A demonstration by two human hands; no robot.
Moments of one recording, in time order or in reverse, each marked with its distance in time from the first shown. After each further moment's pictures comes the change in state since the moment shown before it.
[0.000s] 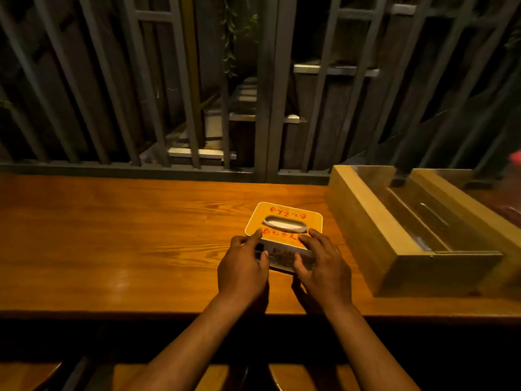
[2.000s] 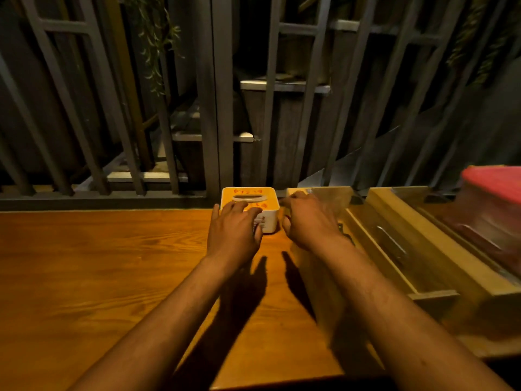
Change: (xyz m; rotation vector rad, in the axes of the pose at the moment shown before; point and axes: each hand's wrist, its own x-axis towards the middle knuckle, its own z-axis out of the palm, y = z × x) left_hand 0.137 0.123 0.041 0.323 -0.028 0.348; right_hand 0.181 0.044 -0.094 -0.376 -0.219 -0.115
